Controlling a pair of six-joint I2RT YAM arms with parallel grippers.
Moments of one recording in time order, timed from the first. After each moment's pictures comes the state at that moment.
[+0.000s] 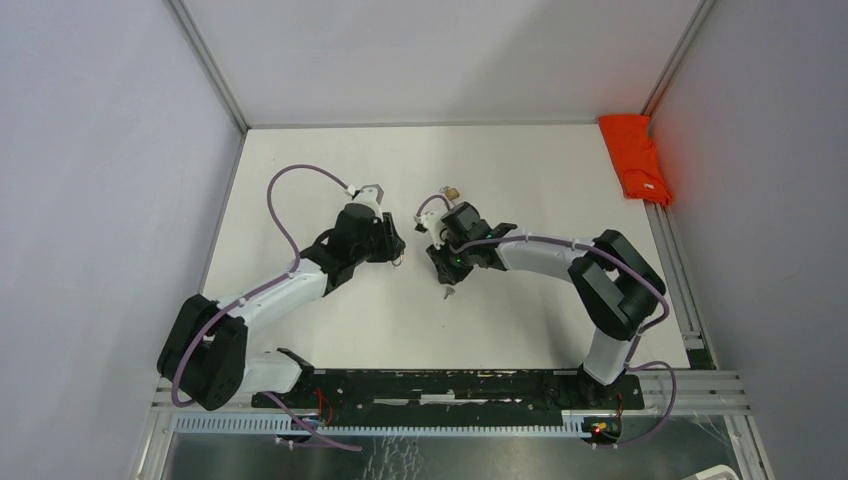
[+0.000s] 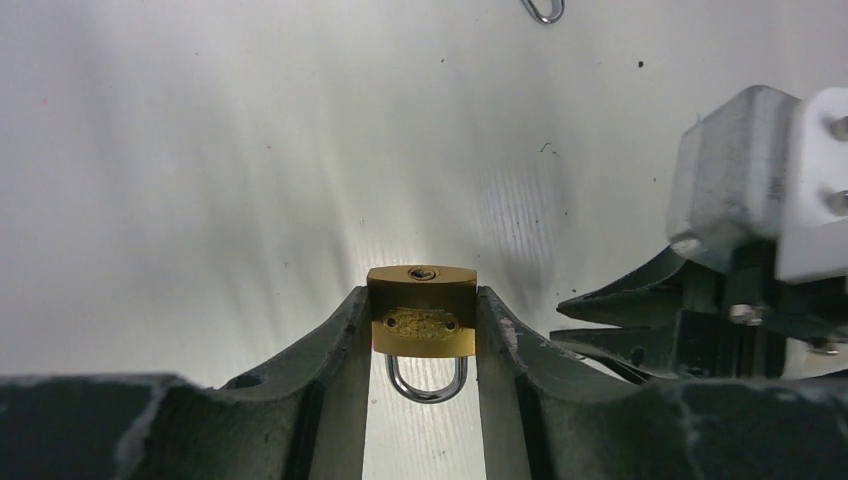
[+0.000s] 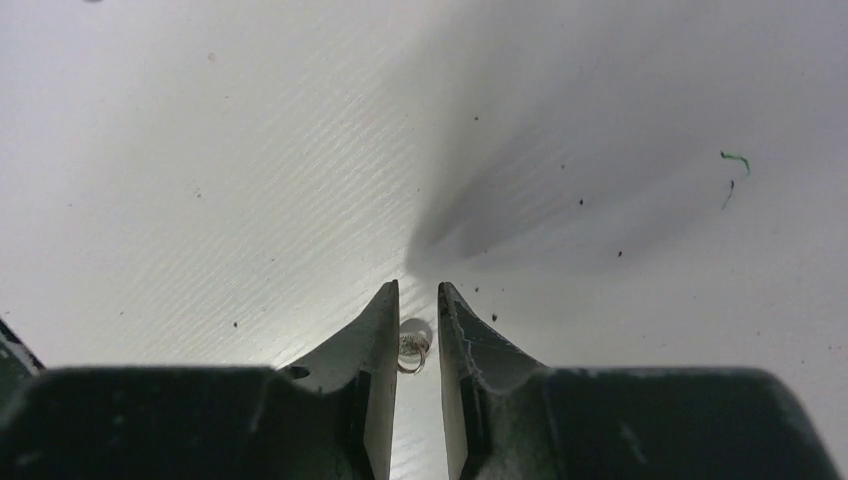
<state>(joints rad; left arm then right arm) -0.55 1.30 0.70 -0.02 -0.05 -0.49 0.75 1.76 1.03 -0.23 -0.26 -0.01</state>
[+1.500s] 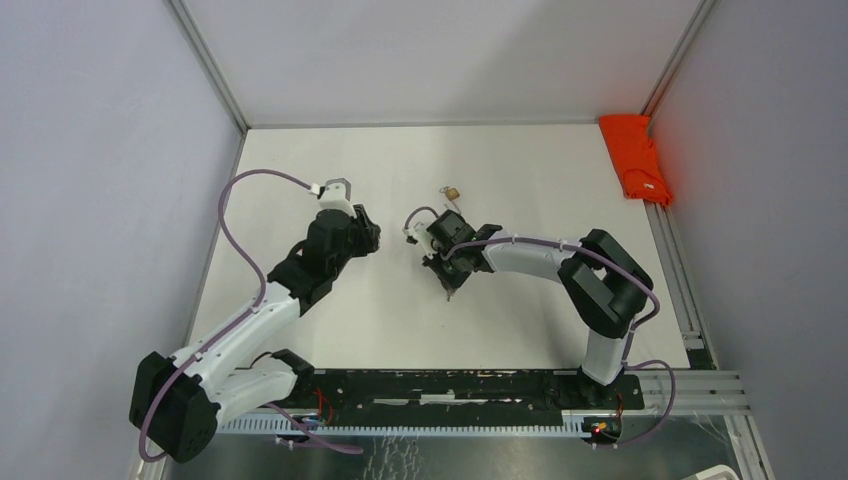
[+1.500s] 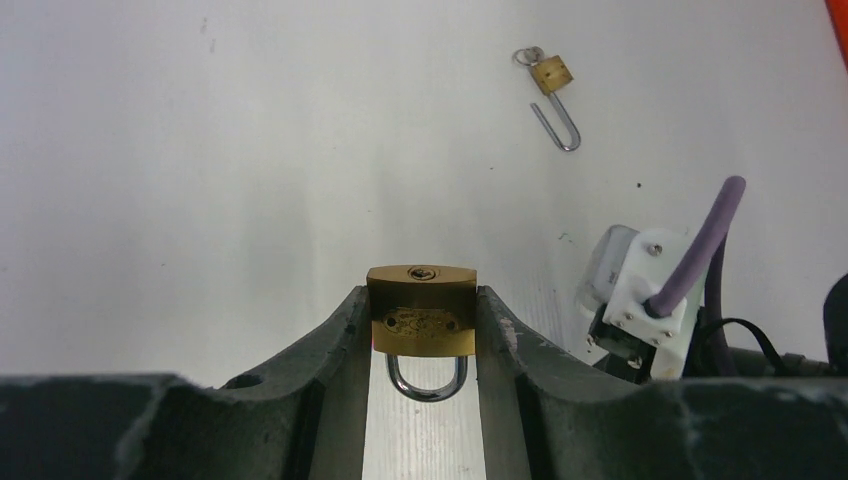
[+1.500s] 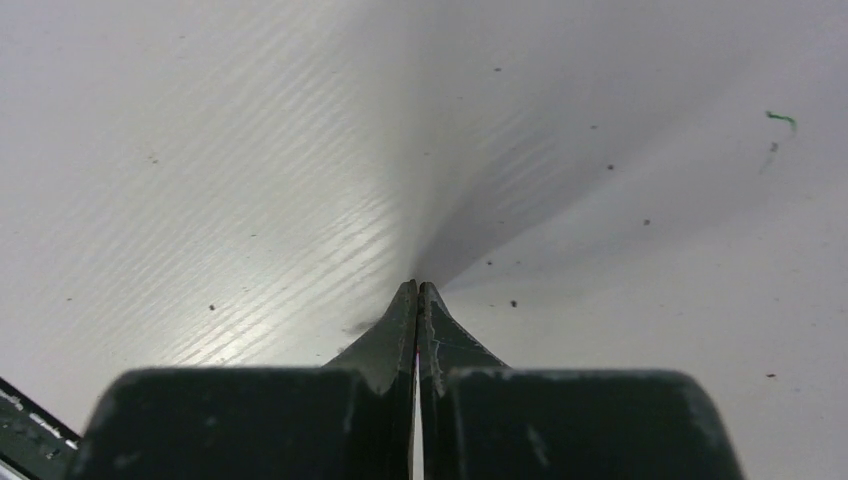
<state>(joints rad) -0.55 1.03 0.68 -0.11 -0.27 -0.48 0.83 1.83 1.13 -0.40 -0.11 -0.04</state>
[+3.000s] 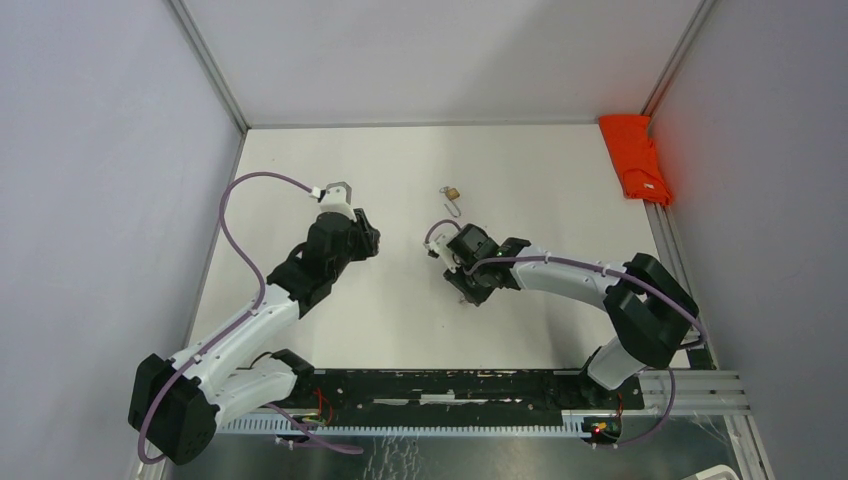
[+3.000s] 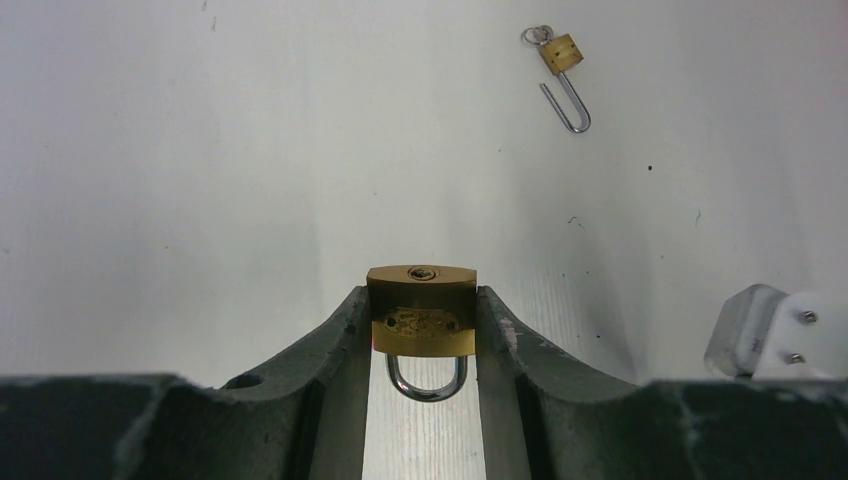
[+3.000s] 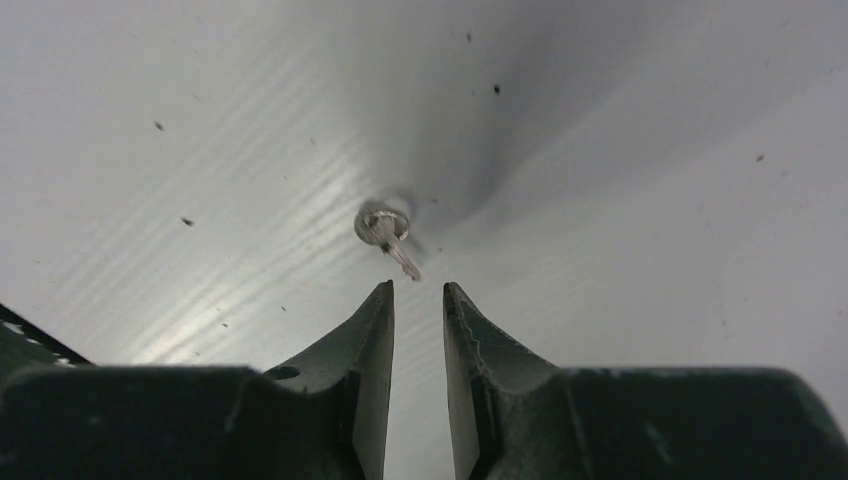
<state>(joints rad) -0.55 1.00 0.66 -0.14 -0.28 -0.48 0.86 1.59 0.97 -0.50 -0.01 -0.03</state>
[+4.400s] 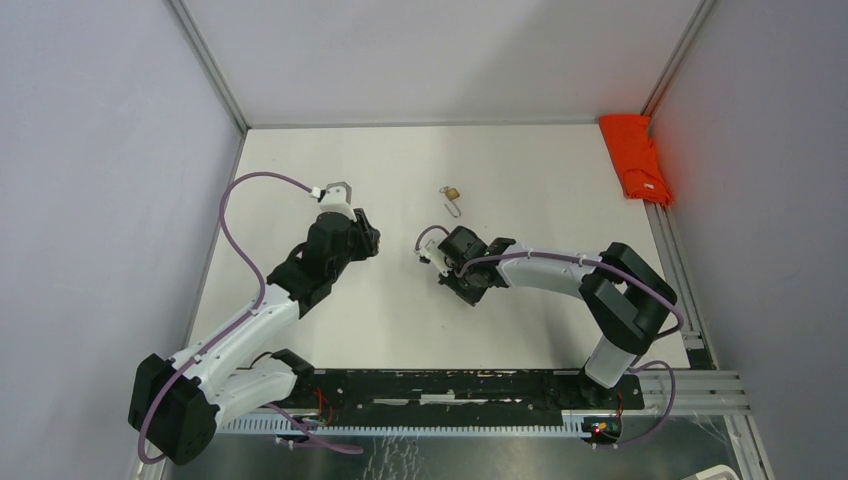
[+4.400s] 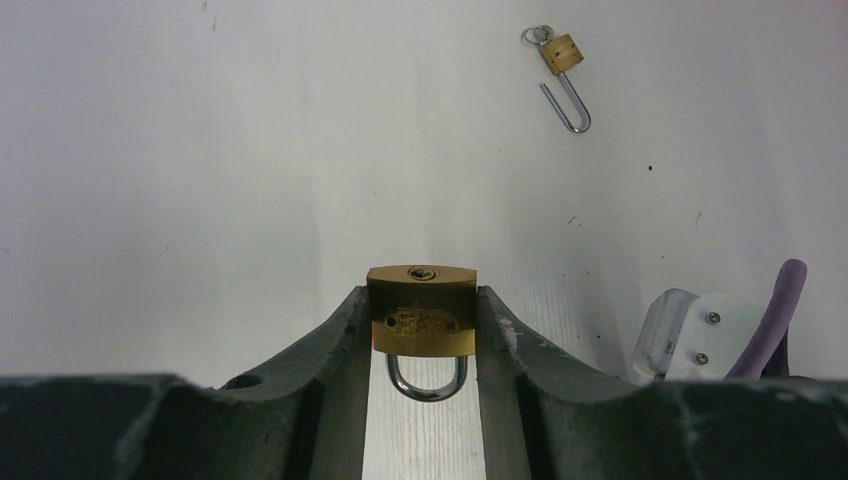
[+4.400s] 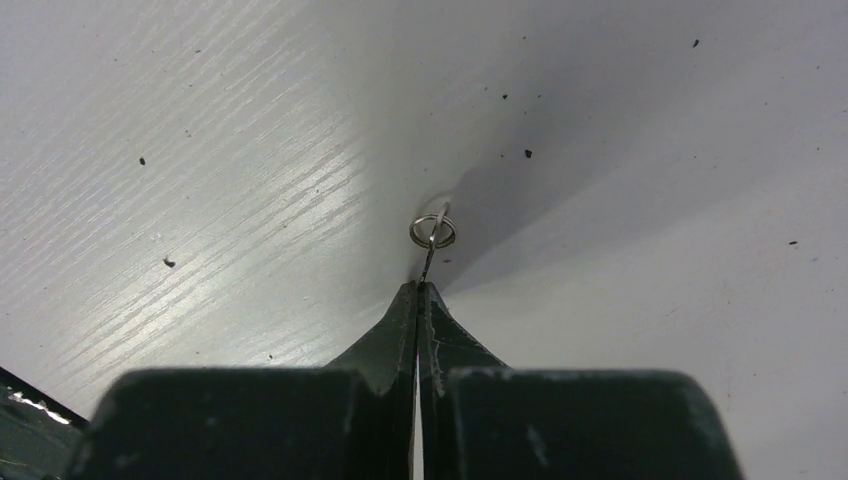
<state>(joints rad) -0.55 1.00 0.66 -0.14 -0.28 -0.48 0.87 1.70 0.99 -0.47 -0.02 -0.11</state>
